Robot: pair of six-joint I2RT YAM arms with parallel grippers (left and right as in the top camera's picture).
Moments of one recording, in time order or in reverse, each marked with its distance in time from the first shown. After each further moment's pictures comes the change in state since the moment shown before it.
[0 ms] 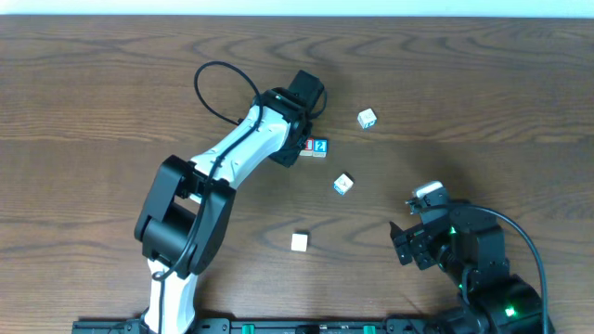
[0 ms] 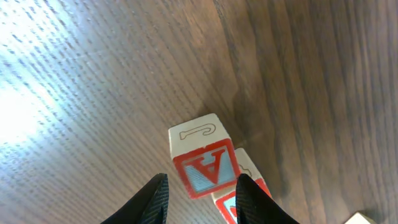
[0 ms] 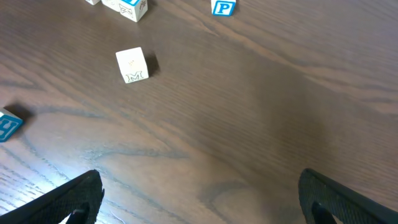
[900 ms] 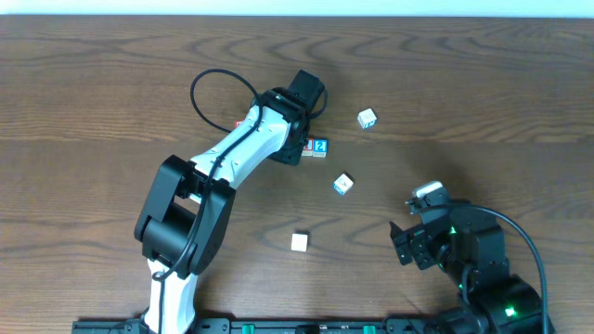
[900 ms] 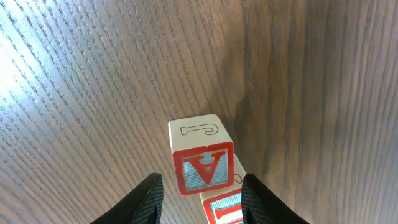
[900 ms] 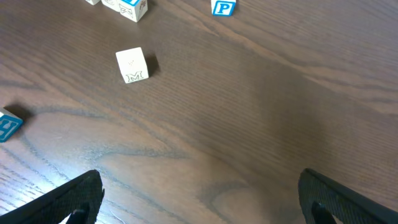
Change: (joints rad) left arm 0.000 0.001 0.000 0.006 0.001 -0.217; right arm 0.000 0.000 0.000 0.000 0.000 0.000
